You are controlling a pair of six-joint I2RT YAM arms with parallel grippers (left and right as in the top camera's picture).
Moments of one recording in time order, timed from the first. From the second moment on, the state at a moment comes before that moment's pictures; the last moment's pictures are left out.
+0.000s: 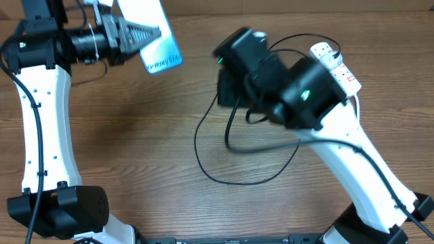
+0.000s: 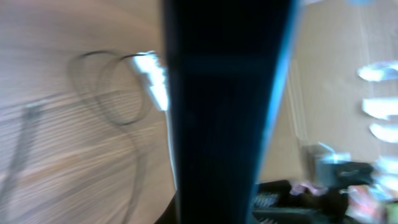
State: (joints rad) left arm 0.16 1.77 1.94 -1.14 1.14 -0.33; right arm 0.72 1.77 2.25 -1.47 0.16 0.72
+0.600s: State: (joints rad) left arm -0.08 1.77 1.94 -1.44 0.28 -0.27; right arm 0.50 2.21 2.24 -1.16 -0.07 0.59
